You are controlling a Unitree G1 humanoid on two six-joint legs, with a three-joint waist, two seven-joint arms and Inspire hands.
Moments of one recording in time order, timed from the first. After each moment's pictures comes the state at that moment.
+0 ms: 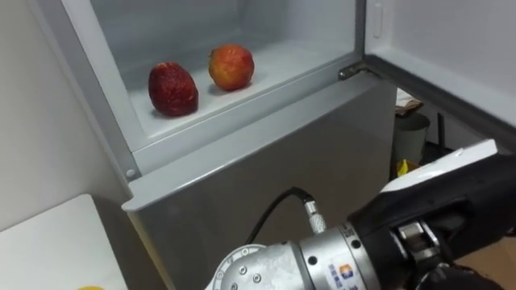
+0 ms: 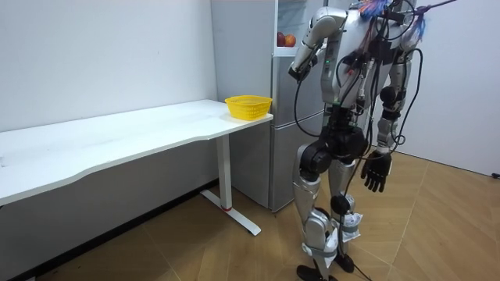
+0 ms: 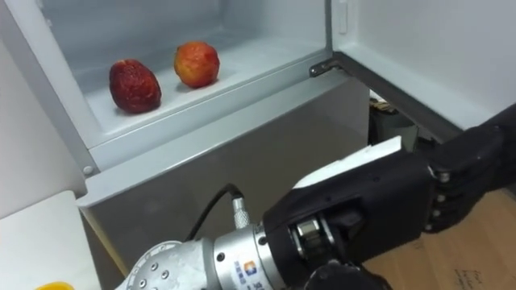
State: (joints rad) left arm -0.64 0.11 -0.60 -0.28 -0.46 0.15 -0.40; right arm -0.03 -0.35 0.12 1.36 -0.08 0.16 0.18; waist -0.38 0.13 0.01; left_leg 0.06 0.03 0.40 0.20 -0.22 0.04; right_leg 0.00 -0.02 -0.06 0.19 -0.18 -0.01
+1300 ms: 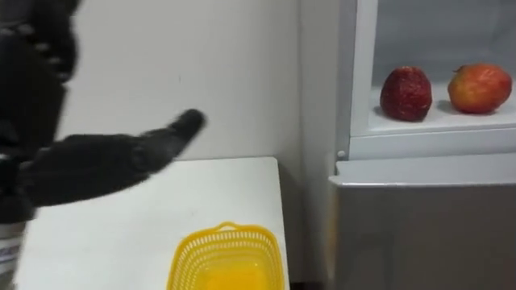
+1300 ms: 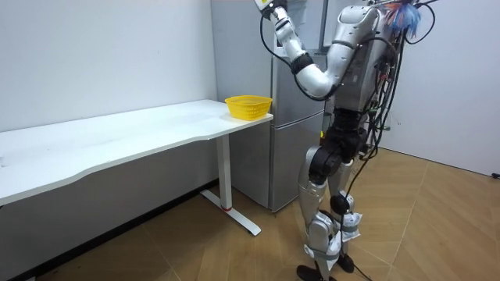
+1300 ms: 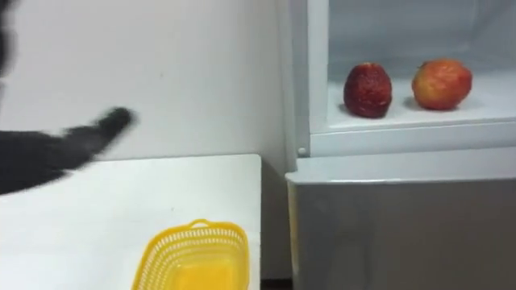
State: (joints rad) left arm -0.06 0.30 0.39 -0.68 -0.13 -0.08 0.16; right arm 0.11 -0.30 0.00 1.33 -0.23 0.00 0.04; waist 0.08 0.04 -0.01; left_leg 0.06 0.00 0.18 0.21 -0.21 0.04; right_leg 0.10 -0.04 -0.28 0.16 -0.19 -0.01
